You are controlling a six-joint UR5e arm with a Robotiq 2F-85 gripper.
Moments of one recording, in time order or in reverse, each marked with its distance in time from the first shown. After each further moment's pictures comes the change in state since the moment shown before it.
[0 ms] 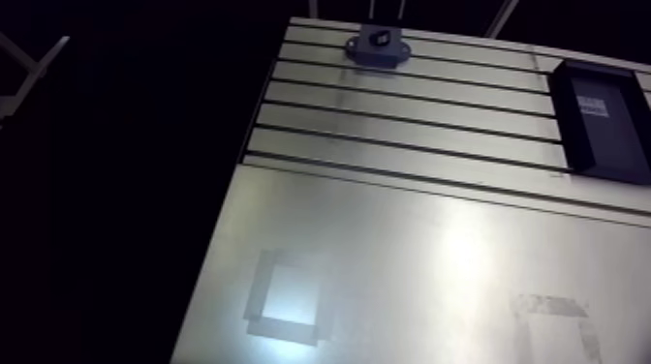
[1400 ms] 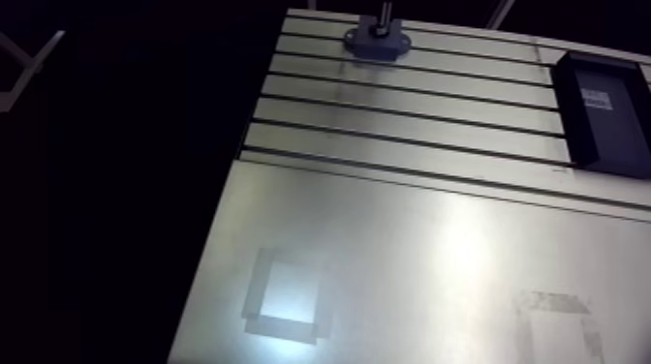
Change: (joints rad) arm -0.005 0.021 -0.001 0.040 0.005 -0.001
